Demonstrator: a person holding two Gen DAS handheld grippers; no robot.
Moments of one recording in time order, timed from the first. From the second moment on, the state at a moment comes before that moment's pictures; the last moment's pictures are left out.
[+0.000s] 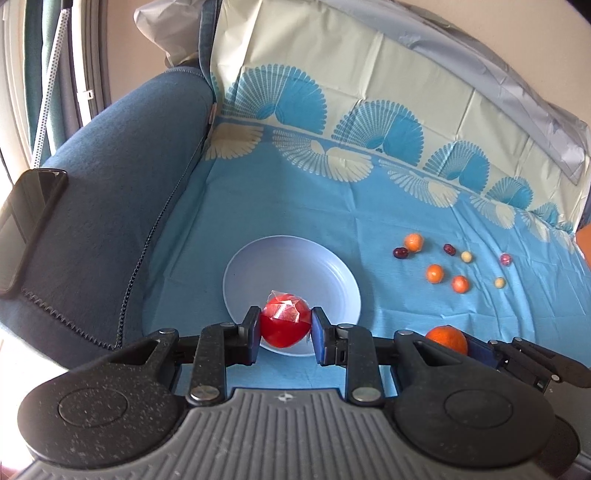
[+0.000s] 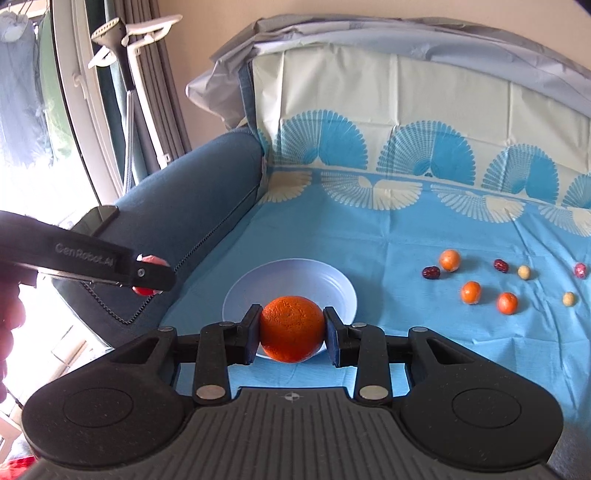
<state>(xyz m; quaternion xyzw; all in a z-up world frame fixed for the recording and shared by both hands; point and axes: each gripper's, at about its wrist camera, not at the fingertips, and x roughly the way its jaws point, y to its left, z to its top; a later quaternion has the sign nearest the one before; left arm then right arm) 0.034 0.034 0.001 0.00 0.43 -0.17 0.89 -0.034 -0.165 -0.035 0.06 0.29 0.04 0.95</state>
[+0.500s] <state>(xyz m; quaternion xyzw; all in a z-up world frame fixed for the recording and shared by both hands) 0.143 0.000 -0.101 0.06 0.51 -0.15 0.84 0.080 -0.166 -0.113 0.01 0.37 0.03 0.93</state>
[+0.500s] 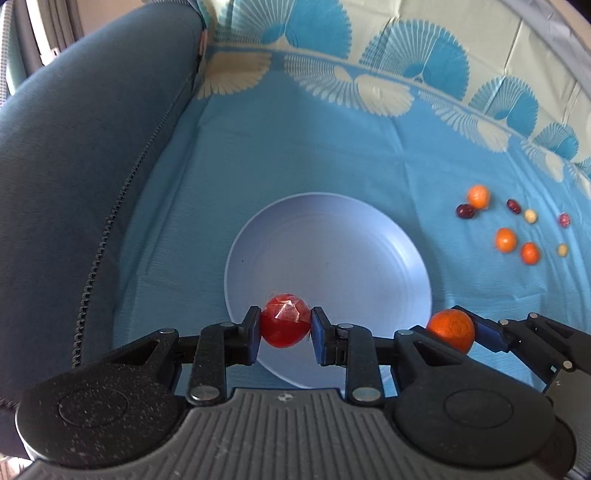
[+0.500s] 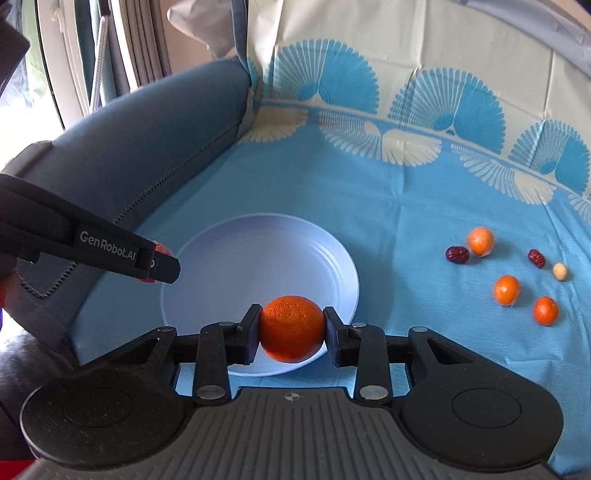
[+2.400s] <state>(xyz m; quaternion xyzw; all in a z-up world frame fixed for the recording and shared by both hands) -0.071 0.040 0.010 0.09 0.39 -0.14 0.90 -0.117 -0.167 -0.017 0.04 0.28 0.00 0.96</state>
